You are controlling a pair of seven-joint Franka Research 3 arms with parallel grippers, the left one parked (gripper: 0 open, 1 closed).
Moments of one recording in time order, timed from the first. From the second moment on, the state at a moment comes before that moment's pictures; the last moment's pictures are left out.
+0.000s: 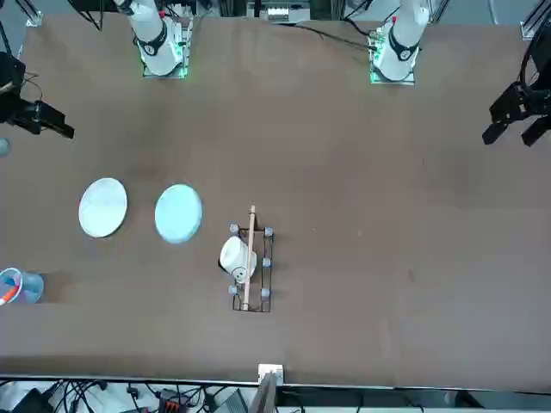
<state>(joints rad) -0.12 0.04 0.07 -1.54 0.01 1.44 0.05</state>
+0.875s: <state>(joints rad) -0.12 0.15 0.07 -1.61 -0.02 1.52 0.06</state>
